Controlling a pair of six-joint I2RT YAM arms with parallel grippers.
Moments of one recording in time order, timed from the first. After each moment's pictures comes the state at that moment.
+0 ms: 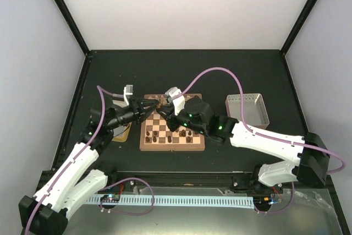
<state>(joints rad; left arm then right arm) -0.38 0.75 0.60 -0.01 0.66 -1.38 1.10 1.33 1.00 0.02 0.06 0.31</state>
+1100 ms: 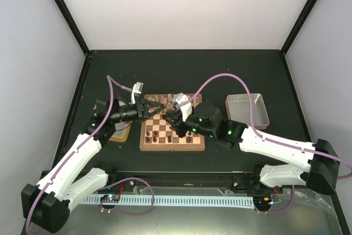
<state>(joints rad) -0.37 0.87 0.68 -0.08 0.86 -1.06 1.09 1.21 0.88 0.03 -0.04 0.27</state>
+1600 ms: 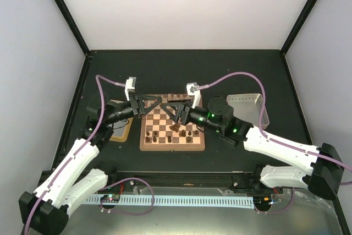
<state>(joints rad) -0.37 0.80 0.66 0.13 0.84 -1.19 1.01 1.16 0.83 0.25 -0.13 0.76</state>
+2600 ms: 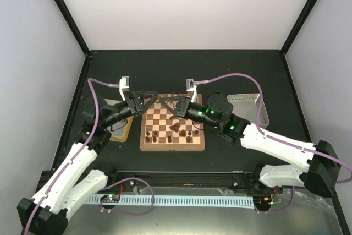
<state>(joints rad) -0.37 0.75 0.65 0.21 0.71 -1.28 1.00 1.22 0.88 0.40 -0.22 1.18</state>
